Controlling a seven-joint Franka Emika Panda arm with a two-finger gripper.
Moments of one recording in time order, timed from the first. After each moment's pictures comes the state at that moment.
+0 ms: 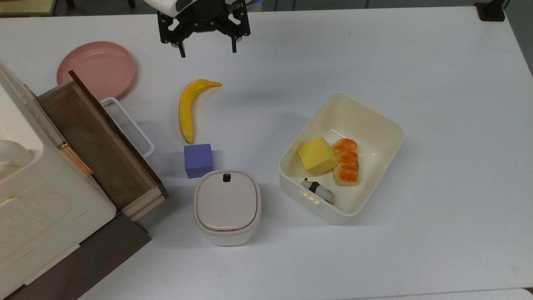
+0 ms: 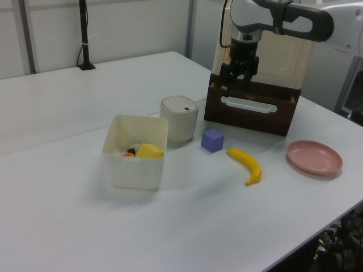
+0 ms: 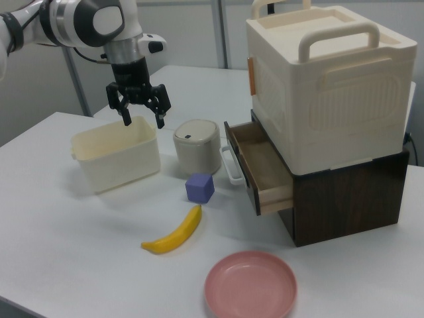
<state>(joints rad) -0.03 0.15 0.02 -1.50 -0.03 1.65 -0.15</state>
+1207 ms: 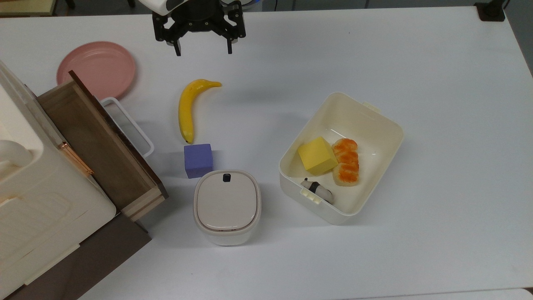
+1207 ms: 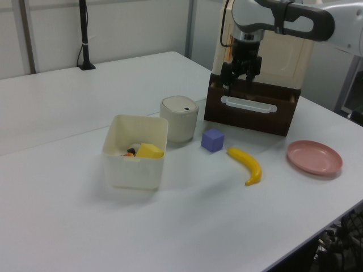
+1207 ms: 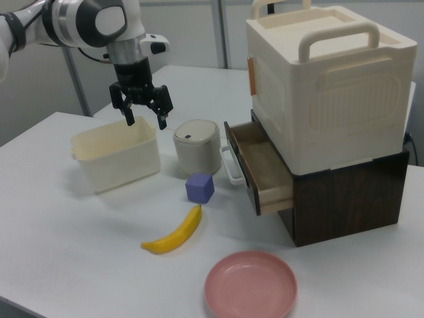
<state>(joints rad) -0.04 0.15 0.02 -1.50 -0.03 1.65 -0.10</state>
